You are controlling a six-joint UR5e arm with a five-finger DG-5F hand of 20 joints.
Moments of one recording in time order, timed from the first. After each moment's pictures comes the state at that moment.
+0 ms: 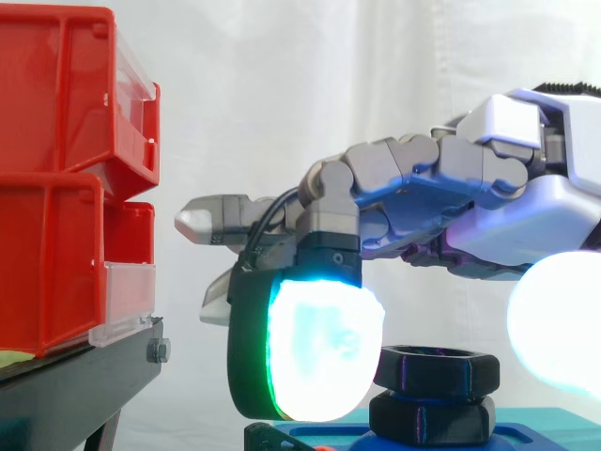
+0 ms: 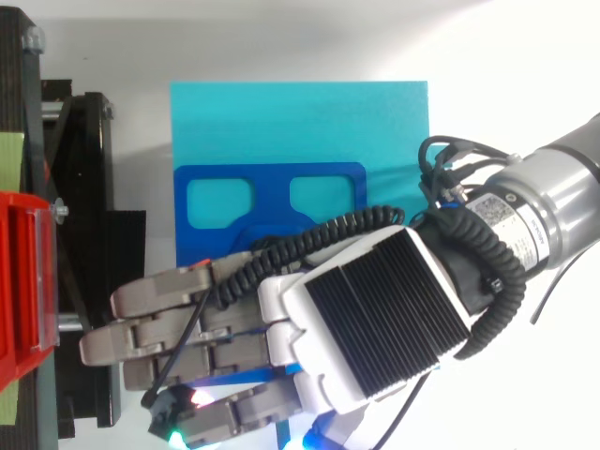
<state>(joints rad) 0.08 -2.32 -1.22 -2.53 -2.00 -1.30</state>
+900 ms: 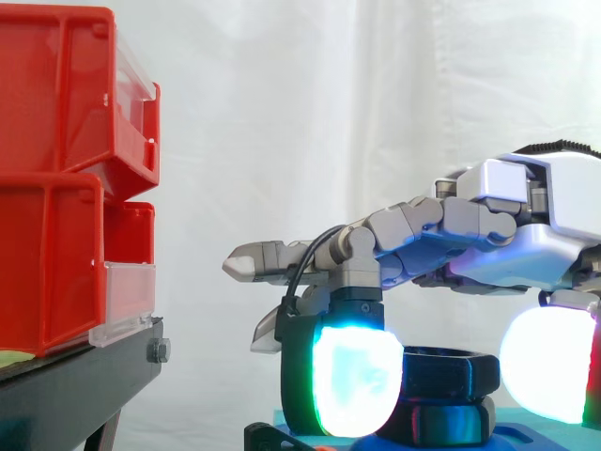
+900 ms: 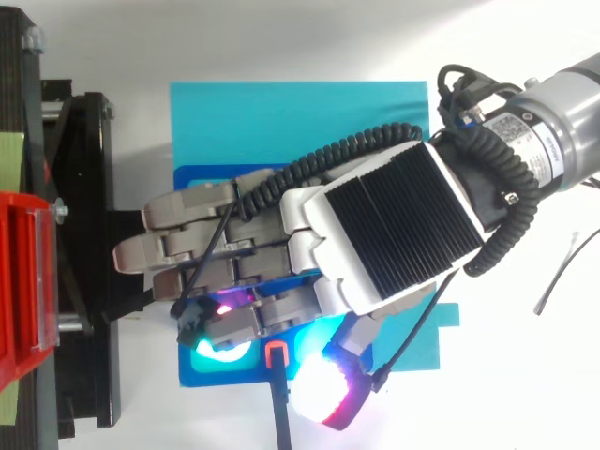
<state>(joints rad) 0.00 -2.32 -1.22 -2.57 -2.09 -1.34</state>
